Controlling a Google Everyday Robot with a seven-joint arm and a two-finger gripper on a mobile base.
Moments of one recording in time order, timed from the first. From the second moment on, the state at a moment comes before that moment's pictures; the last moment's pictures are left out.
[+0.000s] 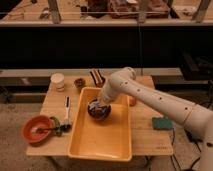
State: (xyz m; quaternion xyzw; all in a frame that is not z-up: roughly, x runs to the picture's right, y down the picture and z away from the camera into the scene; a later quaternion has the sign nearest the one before) arm -0.019 0.069 0.813 -0.21 -0.23 -0.06 0.95
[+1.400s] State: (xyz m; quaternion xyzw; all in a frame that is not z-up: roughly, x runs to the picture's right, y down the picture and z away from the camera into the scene) arm -0.058 0.079 0.837 -0.22 -0.26 -0.07 0.94
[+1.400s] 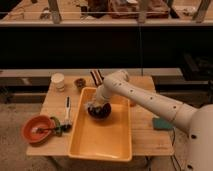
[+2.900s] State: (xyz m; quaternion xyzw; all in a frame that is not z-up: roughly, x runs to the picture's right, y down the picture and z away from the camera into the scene) arm -0.022 0.066 0.843 -0.22 -0.24 -0.04 0.94
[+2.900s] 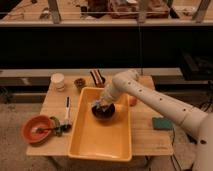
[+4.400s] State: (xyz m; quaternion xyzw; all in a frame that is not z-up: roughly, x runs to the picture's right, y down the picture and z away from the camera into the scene) arm 0.030 0.074 0.829 -0.22 -0.23 -0.03 0.95
